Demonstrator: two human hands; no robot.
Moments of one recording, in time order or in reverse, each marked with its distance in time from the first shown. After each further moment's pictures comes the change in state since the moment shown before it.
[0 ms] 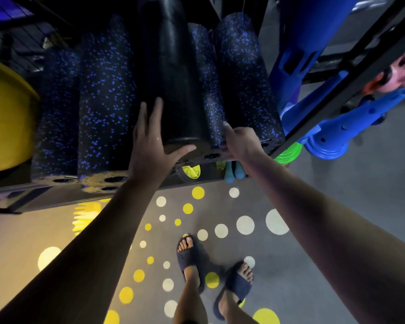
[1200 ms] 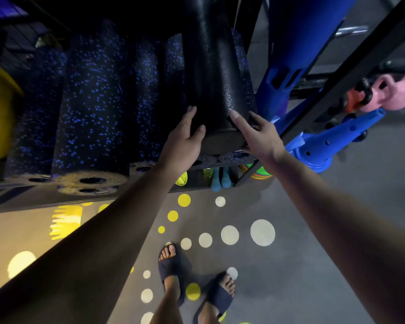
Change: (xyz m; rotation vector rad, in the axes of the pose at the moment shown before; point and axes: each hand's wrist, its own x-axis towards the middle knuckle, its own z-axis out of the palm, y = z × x) left_hand 0.026 0.073 0.059 -0.400 -0.223 -0.144; right_hand 0.021 0.008 -0.082 0.068 -0.007 -0.207
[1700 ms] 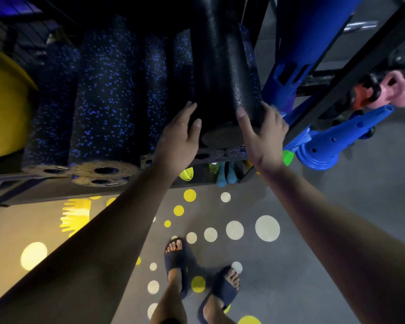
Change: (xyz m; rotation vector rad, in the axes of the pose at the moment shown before) left_hand -0.024 -0.006 -0.029 0.271 0.119 0.148; right_hand -0.036 -0.001 0.026 -0.336 0.353 -0.307
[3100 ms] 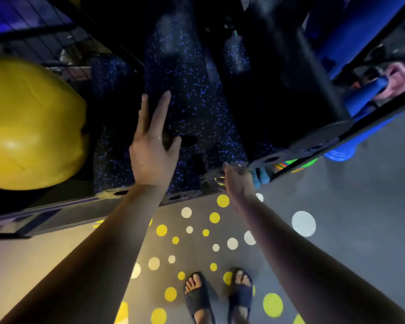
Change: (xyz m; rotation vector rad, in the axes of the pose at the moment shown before) left_hand -0.003 -0.176 -0.187 0.087 0.298 0.127; right_hand -0.136 -0.123 0.222 0.491 -0.188 0.704
